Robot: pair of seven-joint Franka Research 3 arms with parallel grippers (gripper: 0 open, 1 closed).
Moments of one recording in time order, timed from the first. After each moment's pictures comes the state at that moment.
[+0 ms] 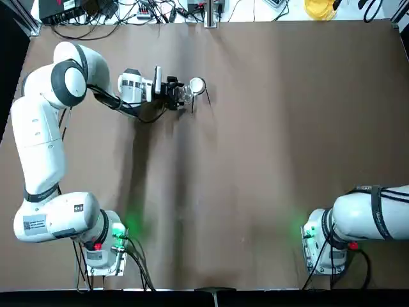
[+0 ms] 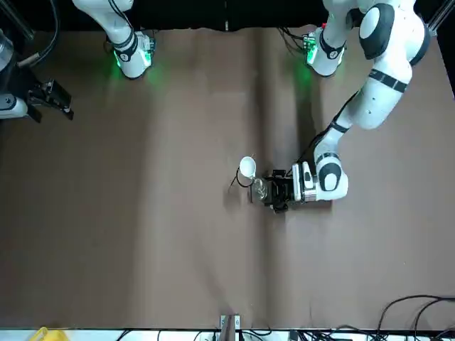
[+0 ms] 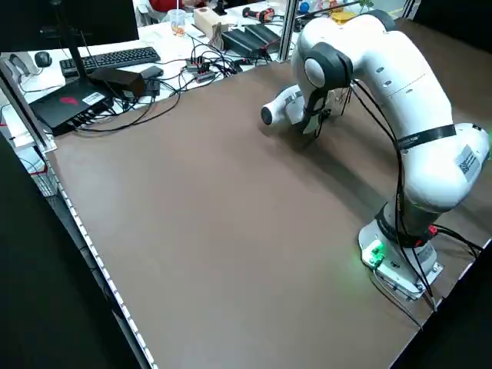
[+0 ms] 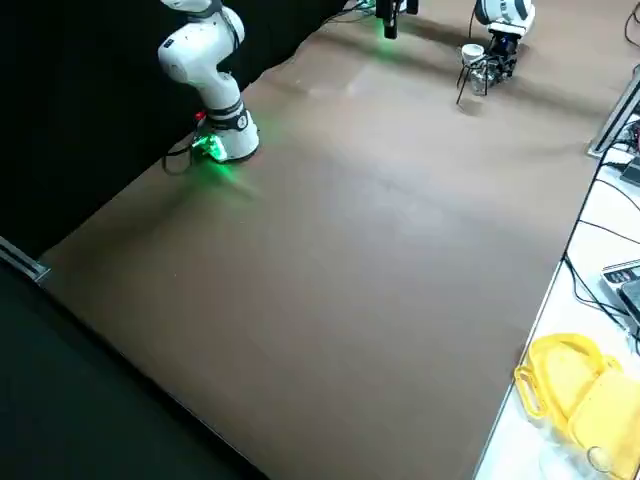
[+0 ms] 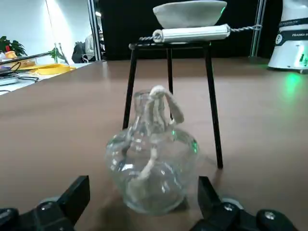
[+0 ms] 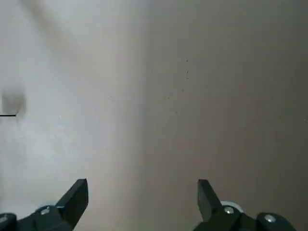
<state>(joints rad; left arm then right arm) 0.14 0.95 -0.41 -1.79 -1.40 2.13 2.70 -0.01 -0.11 0.07 -1.65 0.03 1.60 0.02</state>
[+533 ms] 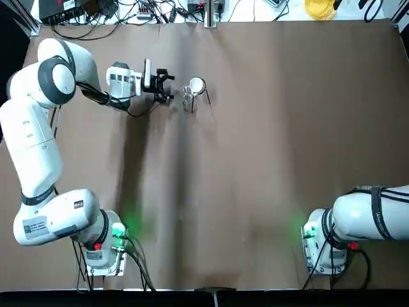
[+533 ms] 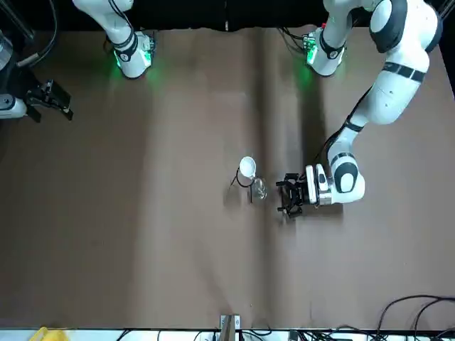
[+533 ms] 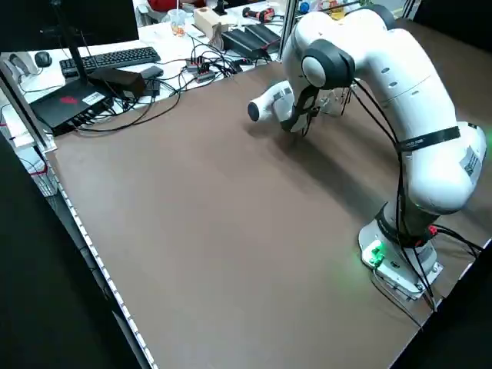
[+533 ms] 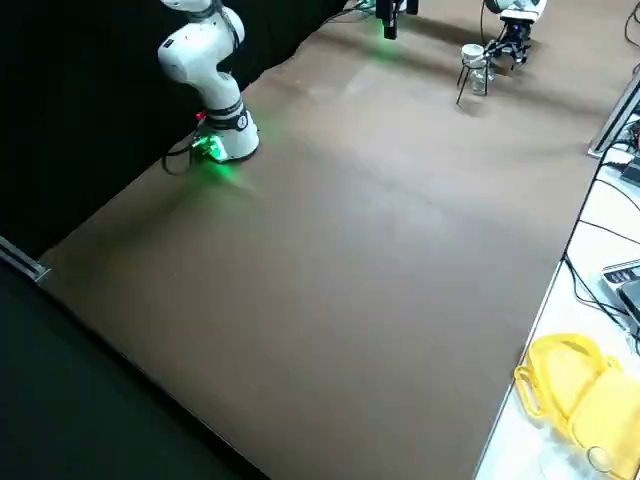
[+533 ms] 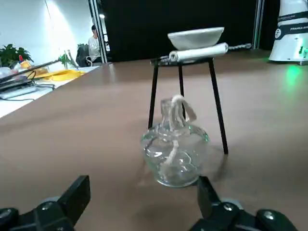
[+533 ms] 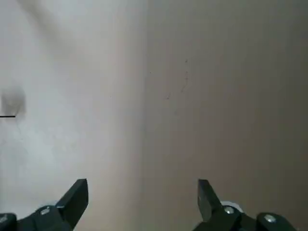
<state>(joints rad) 0.23 0.89 -0.41 -1.81 -1.33 2.10 2.70 -0.01 -0.11 0.07 -1.65 0.03 1.60 0.02</state>
